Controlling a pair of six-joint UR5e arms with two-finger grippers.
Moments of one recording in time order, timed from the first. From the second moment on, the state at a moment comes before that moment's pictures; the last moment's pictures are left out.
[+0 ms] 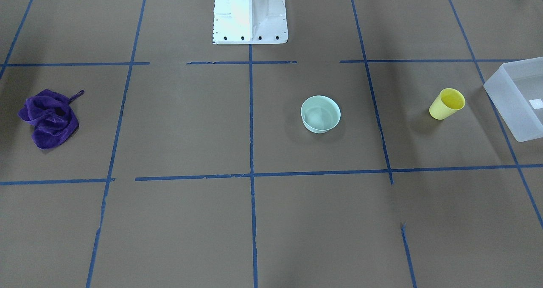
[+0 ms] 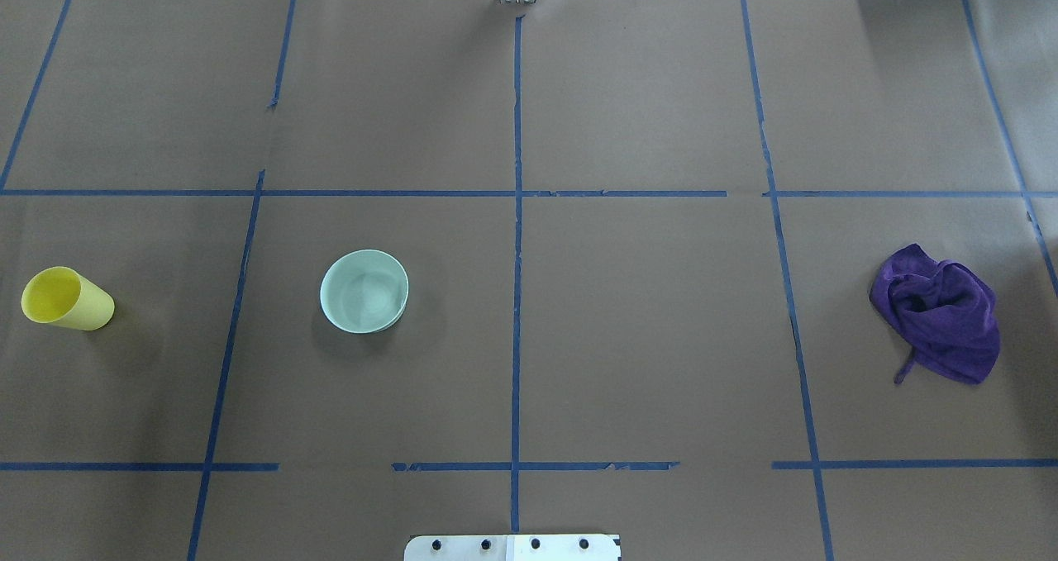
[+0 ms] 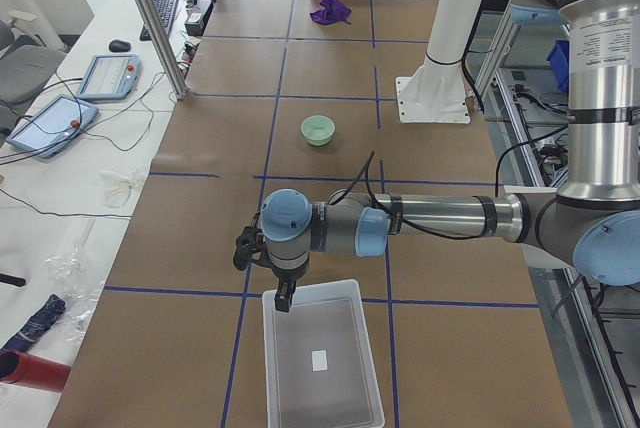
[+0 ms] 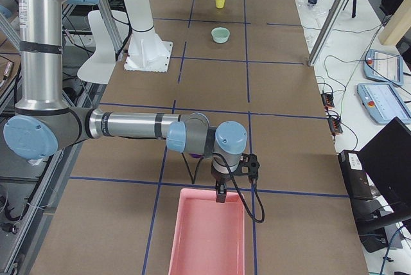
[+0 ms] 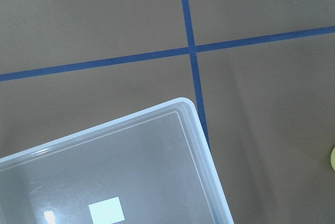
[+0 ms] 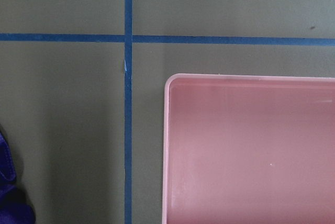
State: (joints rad) left arm -1.60 -1.47 -1.70 -1.62 -2.38 0.14; right arm 1.62 -1.64 1.66 -1.69 2.28 -0.09
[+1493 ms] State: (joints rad) left arm -1.51 -1.56 -1.71 -2.04 -2.38 -0.01; right arm 1.47 -1.63 1.83 -1.50 2.29 -0.06
